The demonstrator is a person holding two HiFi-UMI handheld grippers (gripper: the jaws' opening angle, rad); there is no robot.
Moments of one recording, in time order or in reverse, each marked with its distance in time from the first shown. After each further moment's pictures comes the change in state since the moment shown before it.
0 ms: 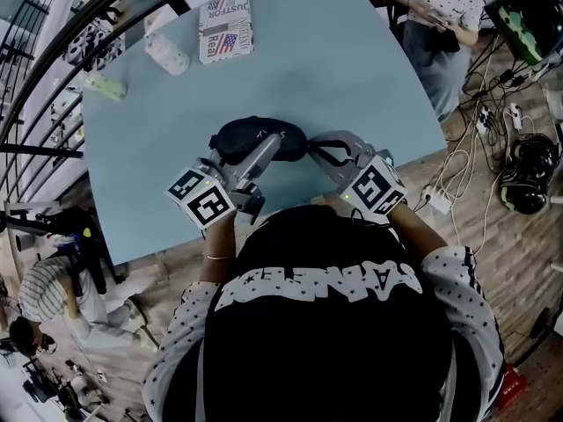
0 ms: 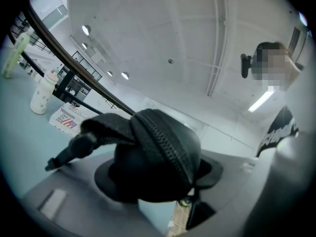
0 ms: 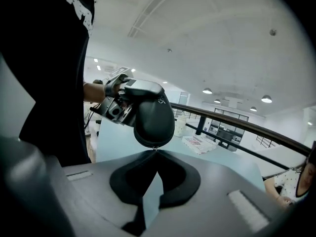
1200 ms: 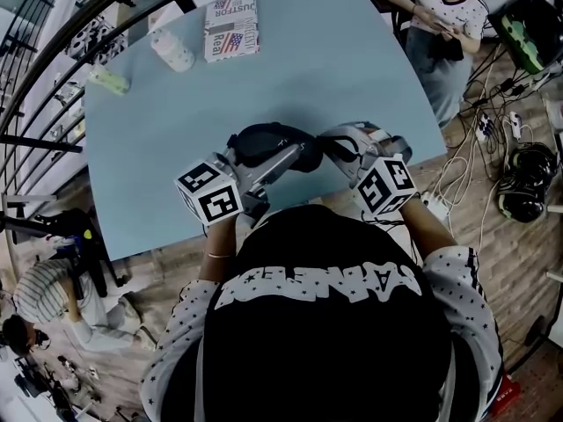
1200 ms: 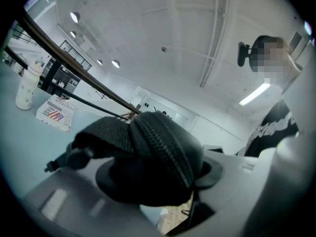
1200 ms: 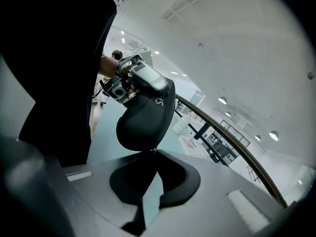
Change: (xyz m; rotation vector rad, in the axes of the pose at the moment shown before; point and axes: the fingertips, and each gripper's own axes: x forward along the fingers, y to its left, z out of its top) left arm 0.003 -0.026 -0.021 0.029 0.132 -0.106; right arm -0.007 -0.007 0.002 -0.374 0.150 0.013
